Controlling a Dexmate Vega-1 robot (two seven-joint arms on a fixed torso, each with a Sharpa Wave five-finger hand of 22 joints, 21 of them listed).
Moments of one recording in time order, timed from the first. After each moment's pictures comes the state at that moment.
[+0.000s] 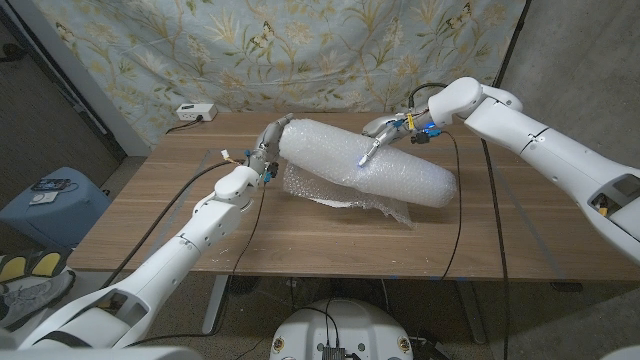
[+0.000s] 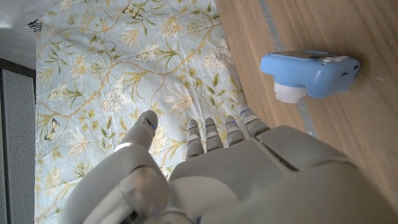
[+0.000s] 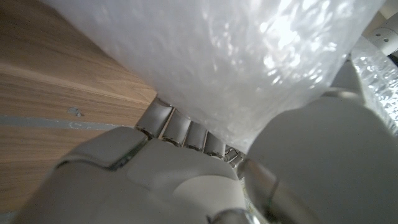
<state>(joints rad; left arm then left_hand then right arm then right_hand) 0.80 0.51 0.42 -1.49 -0.61 -0.11 0.08 0.39 0.12 0.65 -0.15 0.20 0.17 -0.03 0.19 0.19 0.08 0.02 0.23 0.20 0.04 0.08 0.19 0.17 0.11 0.11 0.23 0.18 -0.25 -0.75 -0.77 -1.53 0.15 -0.08 0.95 0.88 -0.28 0.27 -0.17 0.18 0.74 -0.04 0.65 0.23 0.77 -0.06 0.87 0.50 0.93 -0.11 0.55 0.63 0.87 -0.11 0.53 0.21</state>
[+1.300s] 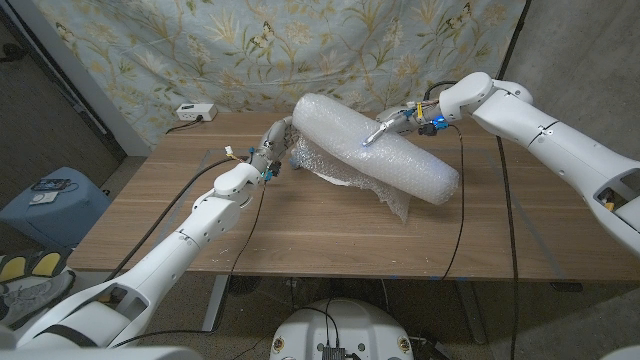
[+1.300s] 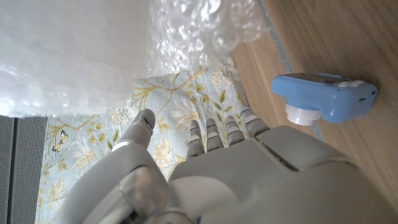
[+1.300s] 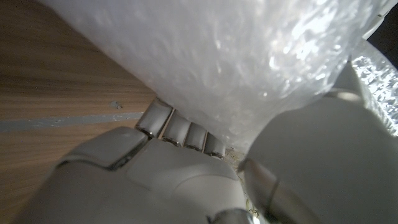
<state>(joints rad) 0.78 0.51 0.44 -1.47 -0.64 -0.11 -0.01 0.40 0.11 0.64 -0.16 0.20 0.16 -0.02 0.19 0.18 0.07 0.02 0.23 0.20 0.03 0.09 0.18 0.17 0.11 0.11 0.22 0.18 -0.23 -0.76 -0.75 -1.50 0.25 -0.26 0.86 0.87 -0.27 0.27 -0.16 0.18 0.76 -0.04 0.64 0.23 0.77 -0.05 0.88 0.50 0.95 -0.10 0.53 0.67 0.87 -0.11 0.57 0.21</state>
